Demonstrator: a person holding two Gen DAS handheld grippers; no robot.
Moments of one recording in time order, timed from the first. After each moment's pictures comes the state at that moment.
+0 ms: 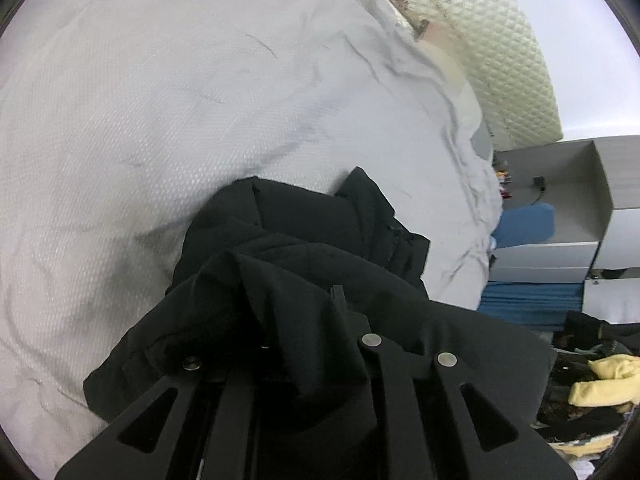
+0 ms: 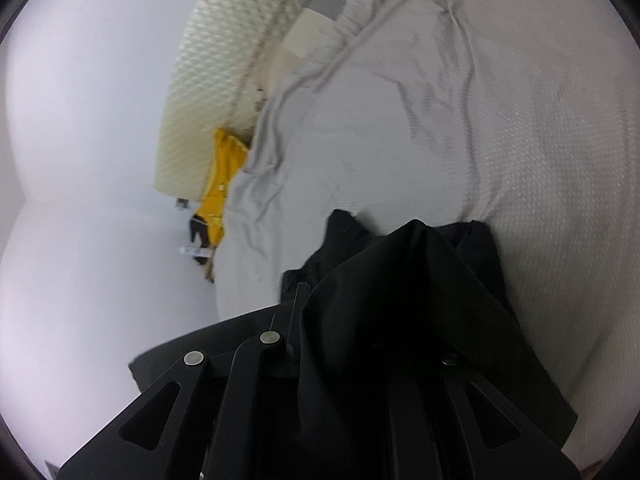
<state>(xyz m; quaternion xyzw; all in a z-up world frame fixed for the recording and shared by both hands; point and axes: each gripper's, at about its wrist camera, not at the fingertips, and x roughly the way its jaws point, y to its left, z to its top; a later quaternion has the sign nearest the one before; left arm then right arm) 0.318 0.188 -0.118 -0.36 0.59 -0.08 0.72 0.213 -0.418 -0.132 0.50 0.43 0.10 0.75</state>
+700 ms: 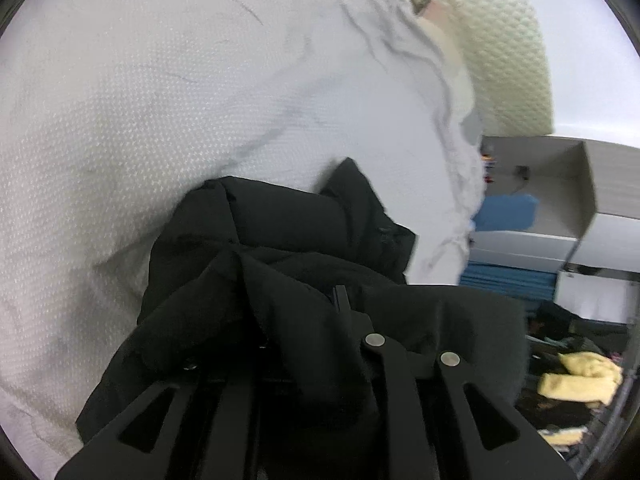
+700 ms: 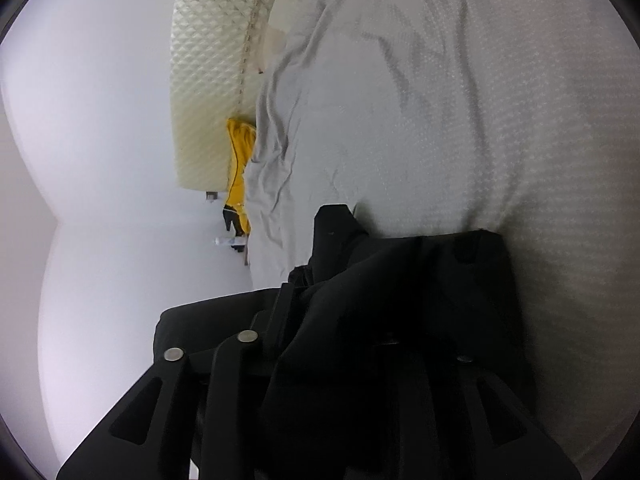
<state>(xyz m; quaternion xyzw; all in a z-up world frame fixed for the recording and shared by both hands) 0.360 0.201 -0.159 -0.40 0.62 -0.15 0.66 0.233 -0.455 -0.208 0.56 0.42 0.18 0.69</state>
